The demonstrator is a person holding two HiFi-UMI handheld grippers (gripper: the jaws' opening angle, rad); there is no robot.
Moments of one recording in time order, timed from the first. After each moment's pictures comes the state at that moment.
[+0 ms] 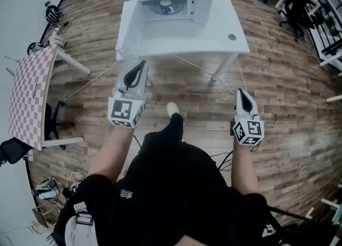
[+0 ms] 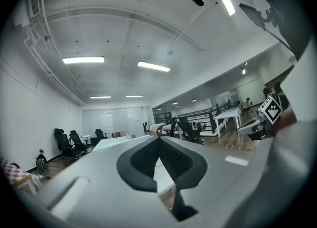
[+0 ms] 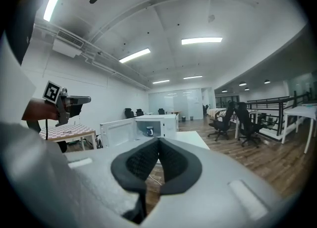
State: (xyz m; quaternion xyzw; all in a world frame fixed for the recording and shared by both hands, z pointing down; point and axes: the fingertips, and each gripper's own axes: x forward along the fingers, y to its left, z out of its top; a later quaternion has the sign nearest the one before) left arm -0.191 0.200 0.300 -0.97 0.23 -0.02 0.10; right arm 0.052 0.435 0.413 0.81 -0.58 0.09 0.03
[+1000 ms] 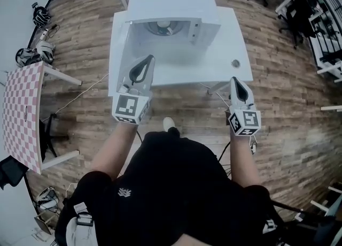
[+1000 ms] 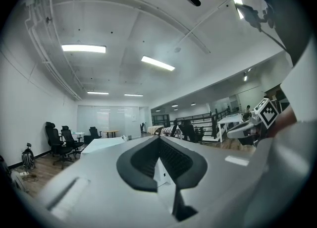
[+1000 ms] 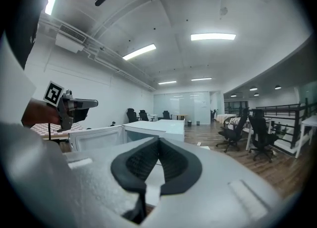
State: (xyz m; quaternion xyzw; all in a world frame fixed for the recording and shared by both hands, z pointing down) left arm -0.034 -0.026 0.303 -0.98 0.21 0.00 0.08; right arm 0.176 0.162 0.381 0.79 -0.61 0.06 0.04
